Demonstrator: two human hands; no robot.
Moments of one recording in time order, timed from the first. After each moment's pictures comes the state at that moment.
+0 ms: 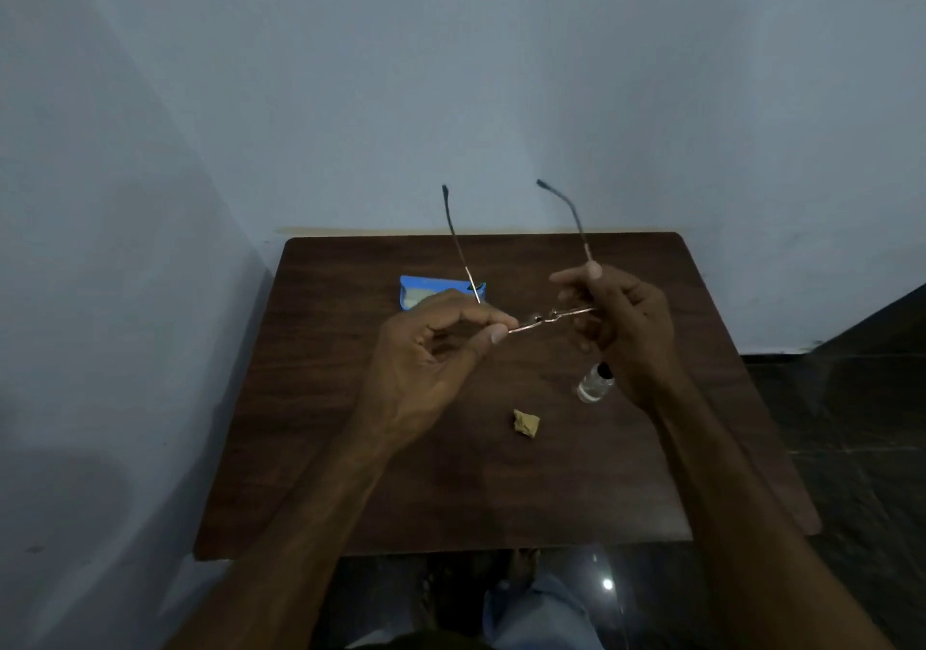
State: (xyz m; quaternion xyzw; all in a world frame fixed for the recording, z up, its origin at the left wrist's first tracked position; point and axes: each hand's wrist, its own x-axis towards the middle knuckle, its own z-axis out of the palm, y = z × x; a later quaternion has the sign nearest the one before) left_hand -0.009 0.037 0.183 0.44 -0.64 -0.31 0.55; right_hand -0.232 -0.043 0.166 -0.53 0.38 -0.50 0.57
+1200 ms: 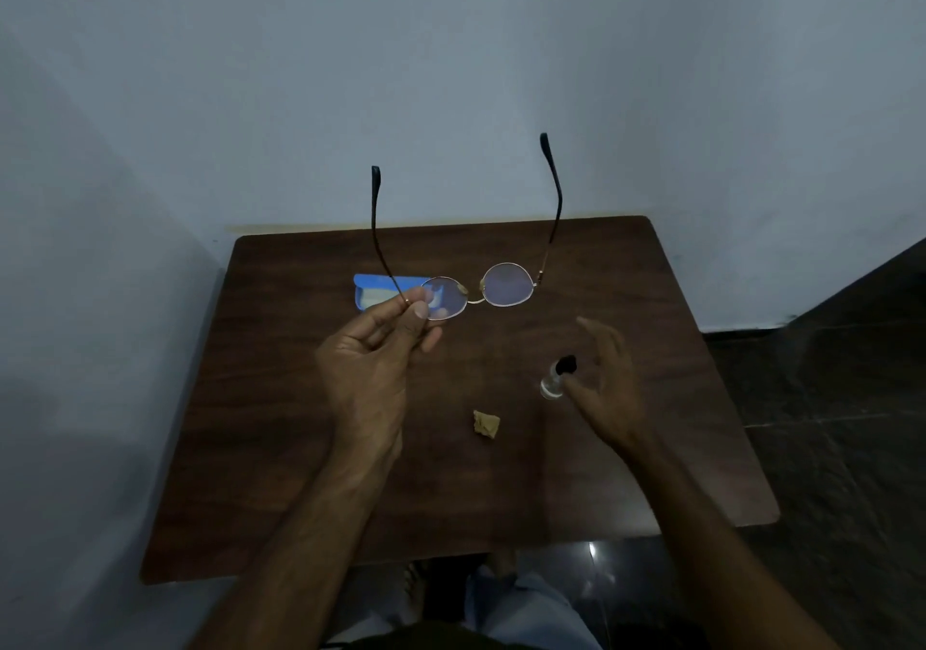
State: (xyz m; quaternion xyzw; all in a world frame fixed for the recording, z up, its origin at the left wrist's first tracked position) left_hand -0.062 0.002 0.151 0.49 -0.24 -0.44 0.71; right_hand -0.325 -0.055 0.033 -0.69 0.58 -0.34 0.27
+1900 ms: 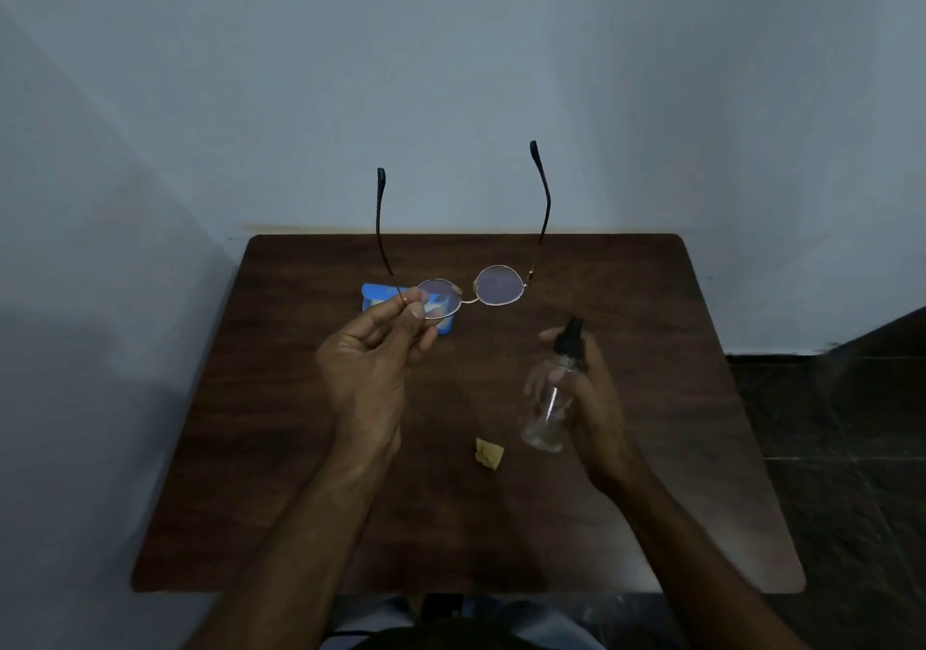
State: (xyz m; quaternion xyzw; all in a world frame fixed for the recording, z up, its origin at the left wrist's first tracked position) left_hand -0.060 -0.045 0.139 0.53 -0.21 -0.42 0.71; right_hand -0.275 -0.069 0.092 -0.48 0.44 -0.42 0.63
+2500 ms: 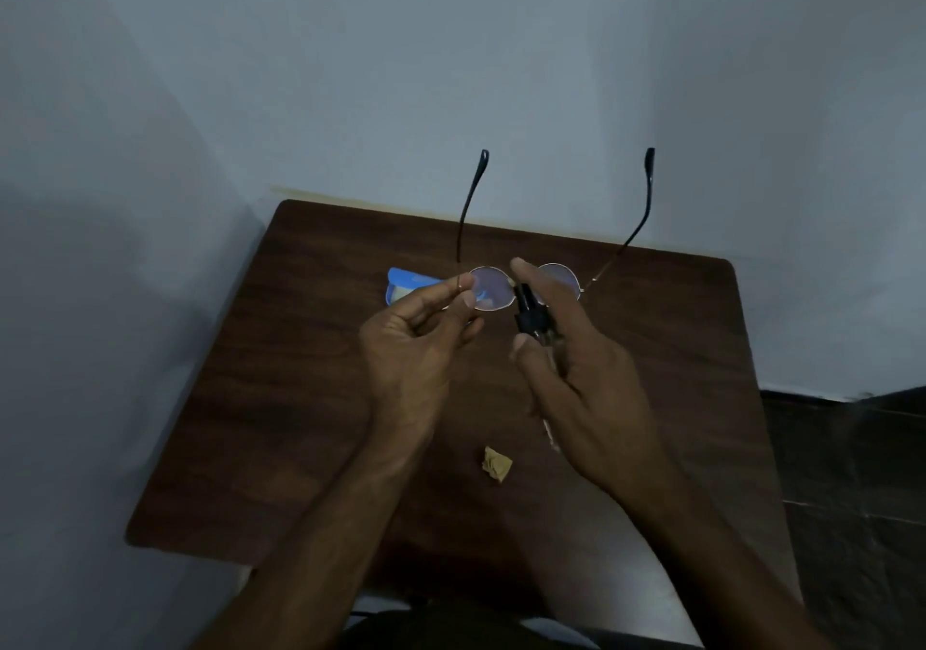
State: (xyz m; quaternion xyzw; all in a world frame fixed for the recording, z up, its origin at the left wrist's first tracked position) left_hand -0.065 -0.070 0.132 0.56 -0.26 -0.37 0.70; right_hand -0.229 -0.094 0.174 -0.77 0.42 -0.29 0.38
